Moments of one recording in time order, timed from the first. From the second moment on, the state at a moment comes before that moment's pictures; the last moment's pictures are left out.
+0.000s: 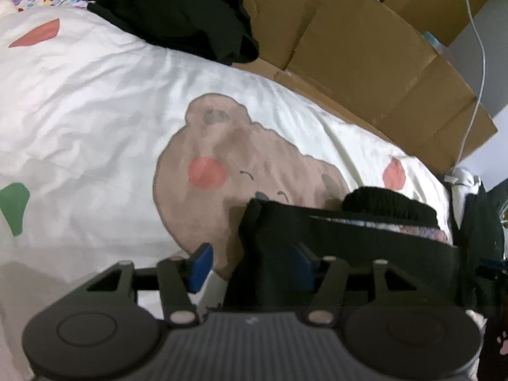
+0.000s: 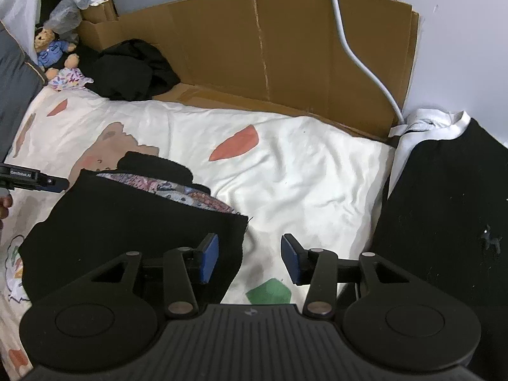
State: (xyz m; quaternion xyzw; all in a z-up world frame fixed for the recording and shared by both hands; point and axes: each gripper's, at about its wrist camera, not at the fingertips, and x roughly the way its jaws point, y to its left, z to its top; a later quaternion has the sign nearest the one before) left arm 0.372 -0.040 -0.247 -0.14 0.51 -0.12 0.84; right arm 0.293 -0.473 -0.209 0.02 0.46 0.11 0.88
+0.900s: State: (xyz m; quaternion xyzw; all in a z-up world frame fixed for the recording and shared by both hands) left arm 0.385 -0.046 -0.269 -0.14 0.50 -0.15 0.84; right arm 0.312 -0.454 -0.226 0.03 0.48 0.13 0.87
